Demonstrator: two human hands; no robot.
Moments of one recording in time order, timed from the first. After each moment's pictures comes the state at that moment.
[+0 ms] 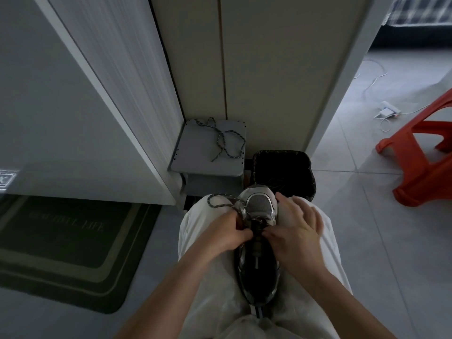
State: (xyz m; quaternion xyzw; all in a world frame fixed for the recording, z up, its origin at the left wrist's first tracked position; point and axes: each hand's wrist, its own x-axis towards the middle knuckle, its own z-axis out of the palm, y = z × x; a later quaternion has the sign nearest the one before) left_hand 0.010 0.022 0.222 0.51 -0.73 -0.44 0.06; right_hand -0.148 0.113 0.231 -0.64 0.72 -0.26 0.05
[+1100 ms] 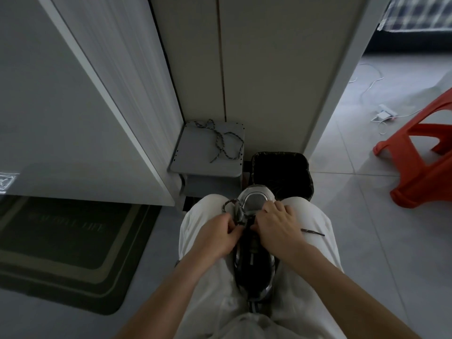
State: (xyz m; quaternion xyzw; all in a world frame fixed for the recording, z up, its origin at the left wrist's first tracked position) left_hand 0.022 0.038 0.219 0.56 -0.74 -0.35 0.10; right_hand -0.133 0.082 0.239 -0.72 0.69 -0.01 0.02
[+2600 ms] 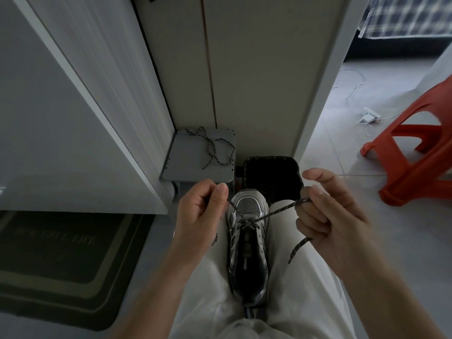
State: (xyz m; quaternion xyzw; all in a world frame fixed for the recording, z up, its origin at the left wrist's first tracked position) left_hand 0.018 0.054 0.333 0.34 -0.64 -0.48 0.49; right_hand -0.167 0.133 0.353 -0.34 0.33 -0.68 0.56
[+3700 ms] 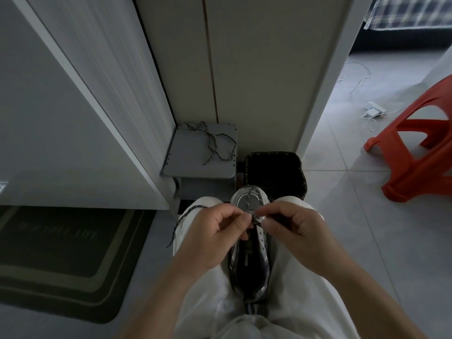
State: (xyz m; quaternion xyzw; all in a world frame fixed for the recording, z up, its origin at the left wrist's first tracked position) left_hand 0.021 0.068 0.319 0.39 -0.69 -0.53 0.30; right_hand -0.152 0.127 0.317 -0.57 0.57 -0.45 0.38
